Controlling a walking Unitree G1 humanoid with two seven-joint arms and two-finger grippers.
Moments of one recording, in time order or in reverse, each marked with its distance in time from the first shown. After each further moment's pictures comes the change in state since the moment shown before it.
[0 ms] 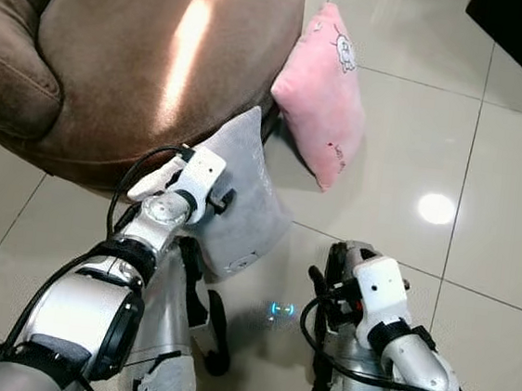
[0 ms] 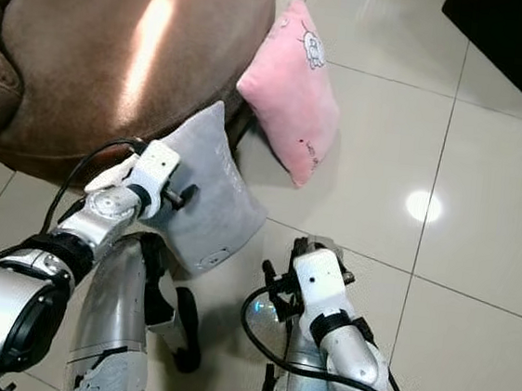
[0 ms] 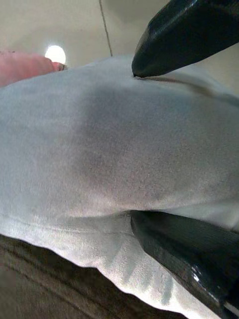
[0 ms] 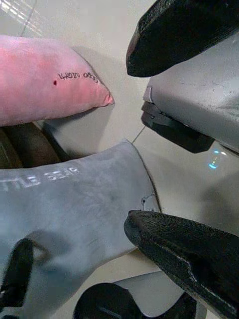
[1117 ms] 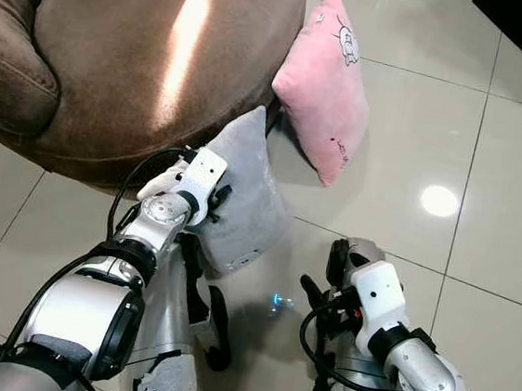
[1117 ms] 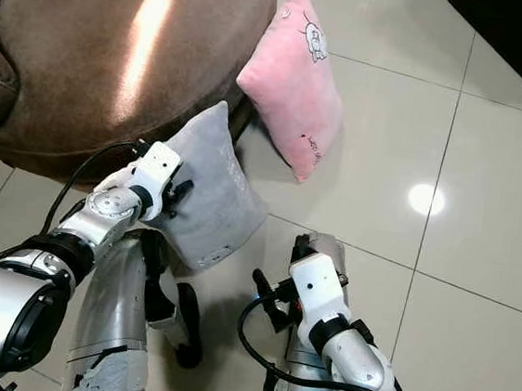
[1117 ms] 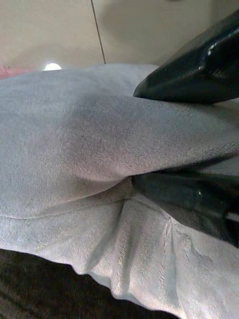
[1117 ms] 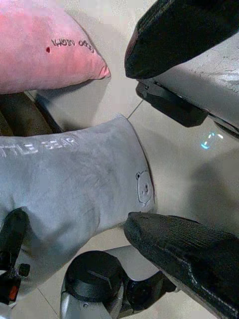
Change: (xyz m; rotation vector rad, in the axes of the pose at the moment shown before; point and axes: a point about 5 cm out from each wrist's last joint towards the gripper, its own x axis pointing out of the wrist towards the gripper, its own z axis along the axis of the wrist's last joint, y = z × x) left arm 0.000 -0.003 0.000 -0.058 -0.013 -0.077; right arm -0.006 0.004 0.000 0.009 0.001 0.120
